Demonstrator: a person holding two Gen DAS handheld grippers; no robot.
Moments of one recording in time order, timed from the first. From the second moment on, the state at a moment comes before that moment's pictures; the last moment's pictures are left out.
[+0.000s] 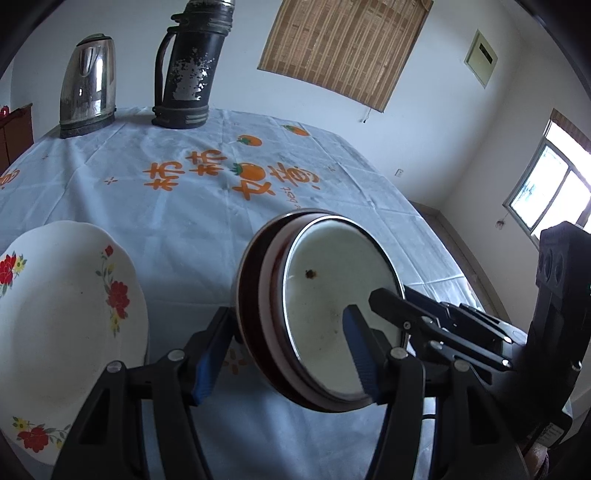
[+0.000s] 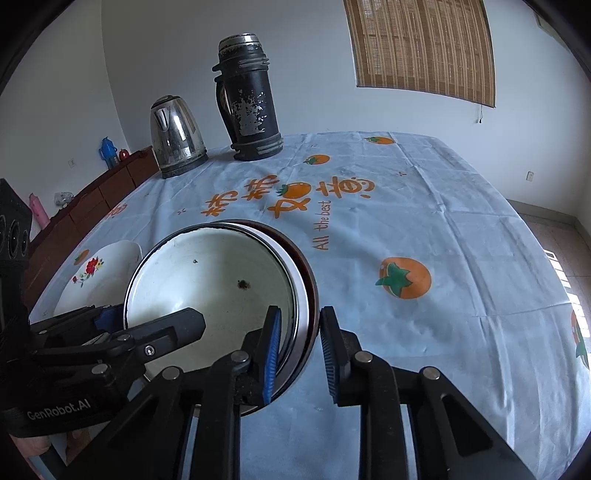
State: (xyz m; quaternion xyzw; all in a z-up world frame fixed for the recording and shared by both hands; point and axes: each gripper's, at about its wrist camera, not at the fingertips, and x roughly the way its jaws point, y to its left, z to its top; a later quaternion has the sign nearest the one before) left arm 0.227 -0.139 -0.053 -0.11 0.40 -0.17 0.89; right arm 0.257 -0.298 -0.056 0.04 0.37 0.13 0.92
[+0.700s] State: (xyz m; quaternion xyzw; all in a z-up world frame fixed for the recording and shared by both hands) left arm 0.234 -0.123 -0.058 -0.15 0.42 -0.16 0.88; right arm 0.297 -0.286 -0.044 -0.01 0.43 0.16 0.89
